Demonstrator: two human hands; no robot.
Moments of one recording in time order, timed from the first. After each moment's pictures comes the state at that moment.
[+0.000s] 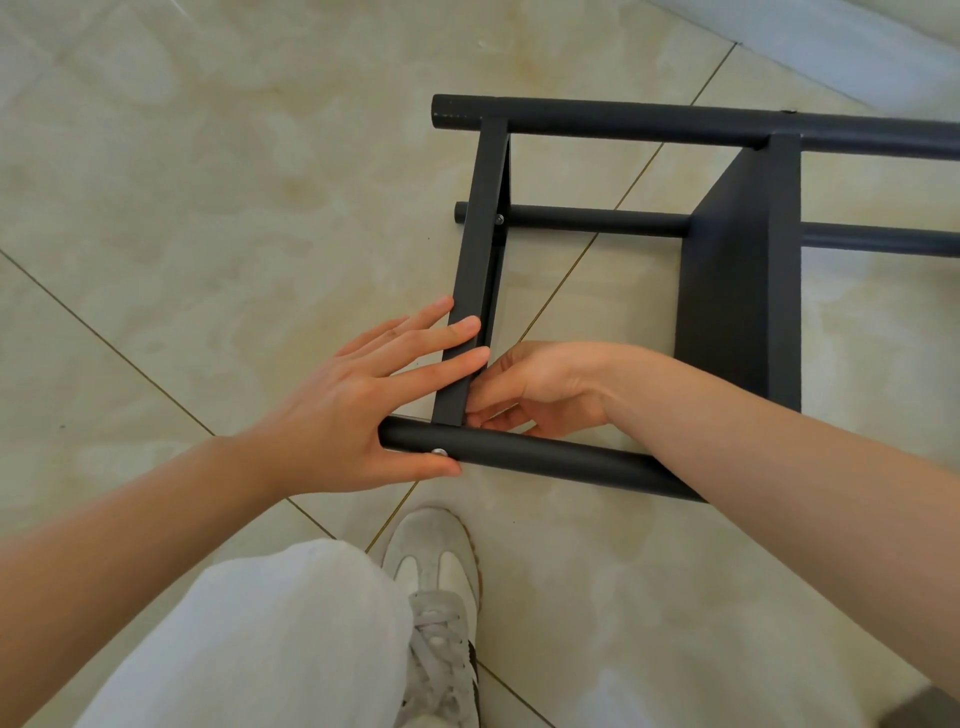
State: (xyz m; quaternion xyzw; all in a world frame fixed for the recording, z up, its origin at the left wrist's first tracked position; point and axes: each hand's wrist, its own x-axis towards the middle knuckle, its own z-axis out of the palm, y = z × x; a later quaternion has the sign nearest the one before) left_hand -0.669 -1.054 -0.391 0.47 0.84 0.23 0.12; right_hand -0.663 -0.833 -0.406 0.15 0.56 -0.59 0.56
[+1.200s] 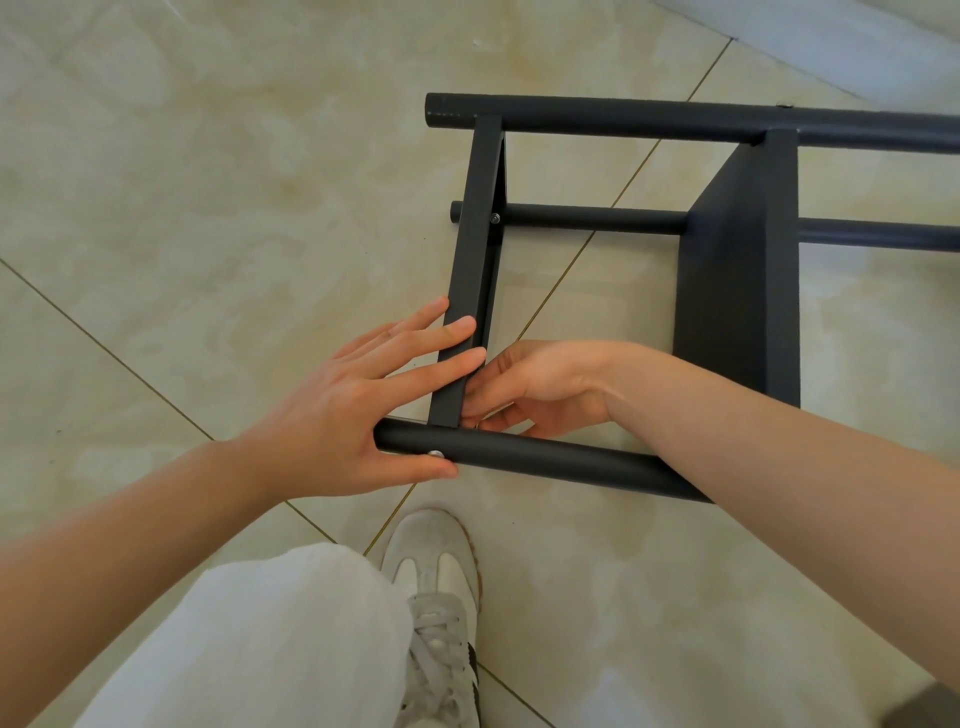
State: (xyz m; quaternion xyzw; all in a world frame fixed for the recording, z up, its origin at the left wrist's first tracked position) left_hand -0.669 -1.054 -0.390 0.47 0.84 0.23 0.13; right_hand -0.664 -0.829 -0.408 0.12 0.55 -0.59 0.57
